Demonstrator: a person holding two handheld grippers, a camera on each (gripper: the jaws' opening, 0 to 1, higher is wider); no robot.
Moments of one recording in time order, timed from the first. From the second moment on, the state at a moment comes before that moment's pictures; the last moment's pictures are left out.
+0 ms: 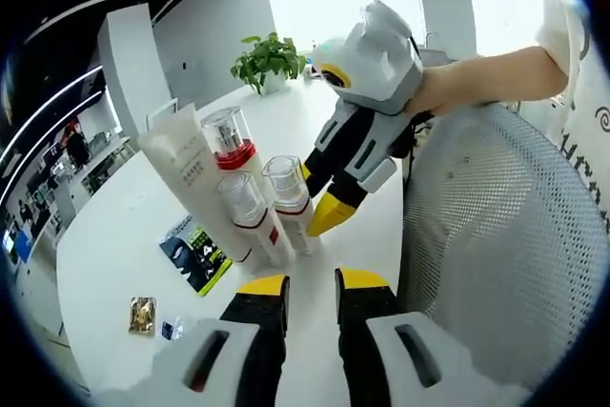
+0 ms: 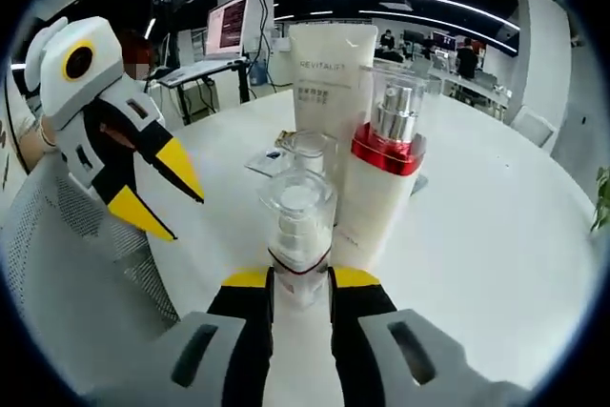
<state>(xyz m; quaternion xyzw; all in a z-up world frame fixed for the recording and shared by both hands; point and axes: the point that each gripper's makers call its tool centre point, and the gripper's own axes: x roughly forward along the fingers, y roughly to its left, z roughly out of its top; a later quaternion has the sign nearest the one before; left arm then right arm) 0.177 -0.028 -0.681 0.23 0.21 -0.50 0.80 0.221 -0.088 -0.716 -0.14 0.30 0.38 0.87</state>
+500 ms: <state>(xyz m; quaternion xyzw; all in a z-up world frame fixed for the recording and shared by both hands) 0.178 -0.026 -0.681 0.24 0.21 -0.50 0.81 0.234 -0.098 -0.721 -0.14 0.31 0.36 0.87</state>
